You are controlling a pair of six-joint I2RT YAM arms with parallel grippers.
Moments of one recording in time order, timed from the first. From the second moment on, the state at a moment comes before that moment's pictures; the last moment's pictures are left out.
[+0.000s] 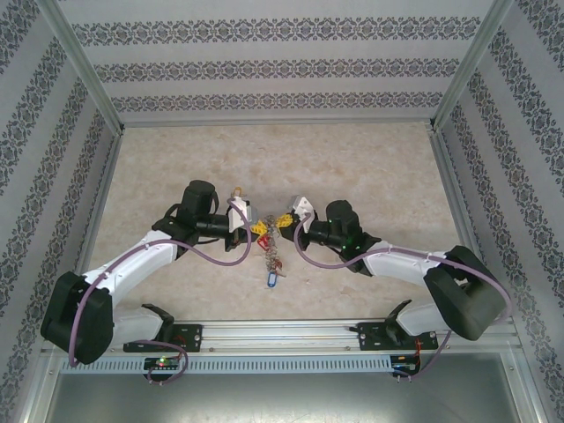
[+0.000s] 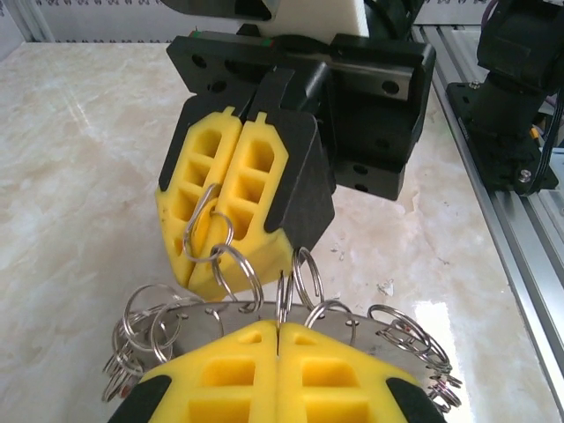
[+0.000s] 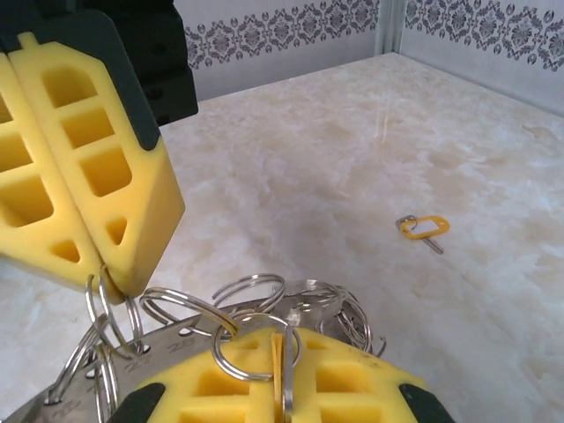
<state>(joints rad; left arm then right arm) -0.42 1.24 0.72 -0.12 0.88 0.59 0.66 1.37 0.52 0.57 -0.49 -0.04</state>
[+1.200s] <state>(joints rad) -0.42 1.22 0.70 -0.11 0.86 0.57 0.64 1.25 0.50 0.33 -0.52 -0.24</state>
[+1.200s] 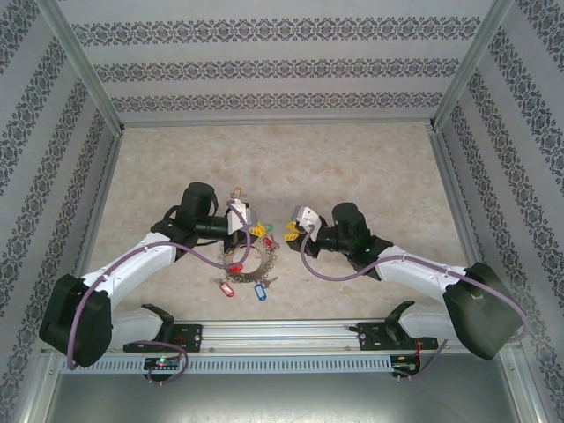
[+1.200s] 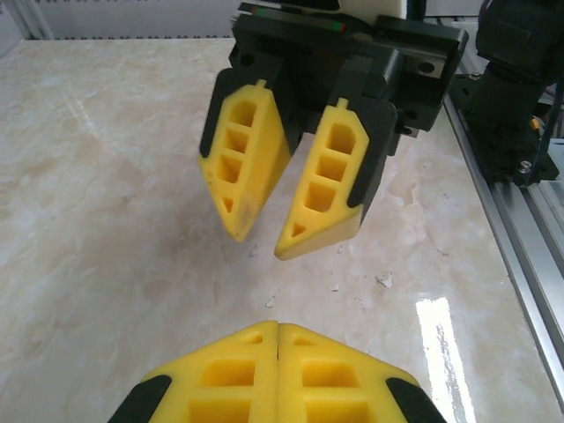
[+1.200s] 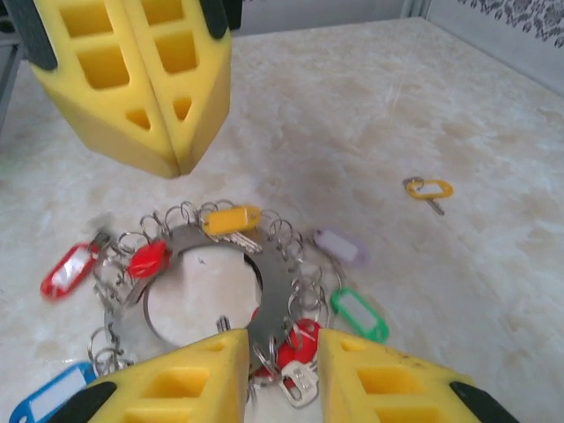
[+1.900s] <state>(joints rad) -0.09 1.10 0.74 -0.57 0.17 -0.42 0.88 1.67 0.89 0.11 -0.44 -0.44</state>
